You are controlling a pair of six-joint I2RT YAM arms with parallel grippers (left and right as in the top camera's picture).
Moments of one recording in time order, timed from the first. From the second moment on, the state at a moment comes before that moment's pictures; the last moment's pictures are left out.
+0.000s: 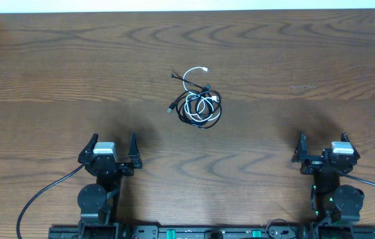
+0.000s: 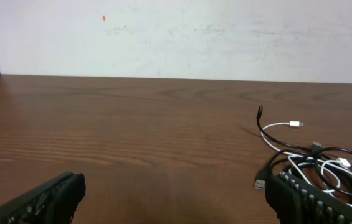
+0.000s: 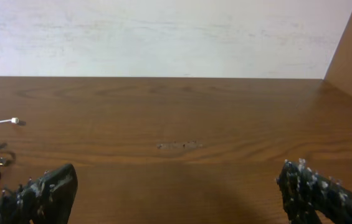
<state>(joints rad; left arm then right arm) -0.03 0.01 0.02 -0.12 0.00 -0.04 -0.04 0.01 0.01 -0.07 0.03 -0.01</state>
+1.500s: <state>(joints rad) -0.03 0.01 0.02 -0.12 0.00 -0.04 -0.04 0.01 0.01 -0.03 0.08 -0.05</state>
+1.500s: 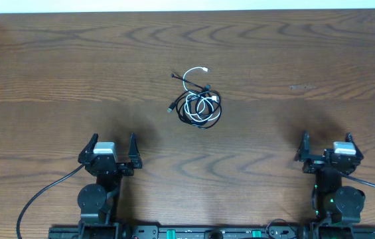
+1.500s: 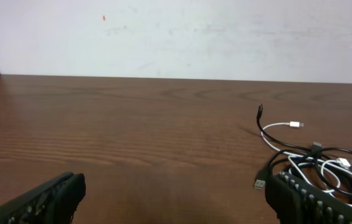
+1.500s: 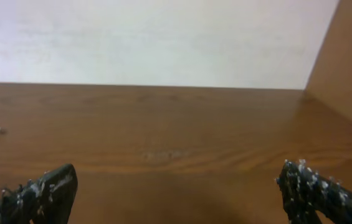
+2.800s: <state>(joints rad) -0.03 0.01 0.01 0.08 0.01 0.01 -0.04 0.60 0.98 -0.12 -0.37 -0.17</state>
